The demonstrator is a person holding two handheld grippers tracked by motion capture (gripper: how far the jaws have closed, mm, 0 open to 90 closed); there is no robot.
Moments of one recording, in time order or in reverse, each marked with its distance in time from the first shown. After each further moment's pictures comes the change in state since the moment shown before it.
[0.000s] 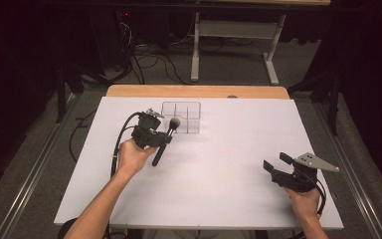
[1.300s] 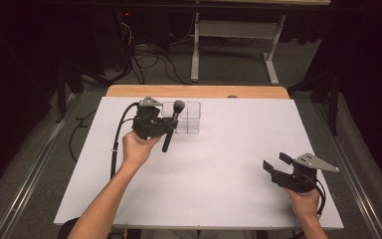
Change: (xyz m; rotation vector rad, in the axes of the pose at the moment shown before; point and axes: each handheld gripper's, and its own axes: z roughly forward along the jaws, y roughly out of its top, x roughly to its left) left arm -0.004 0.021 -0.019 -0.232 -0.043 0.000; right arm 0.001 0.000 -0.001 -0.002 0.000 -0.010
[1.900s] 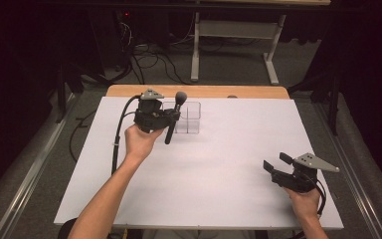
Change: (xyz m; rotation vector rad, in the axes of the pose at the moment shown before) left arm -0.003 0.019 0.000 -0.047 0.016 0.028; right arm -0.001 0.000 0.000 0.000 0.001 0.001
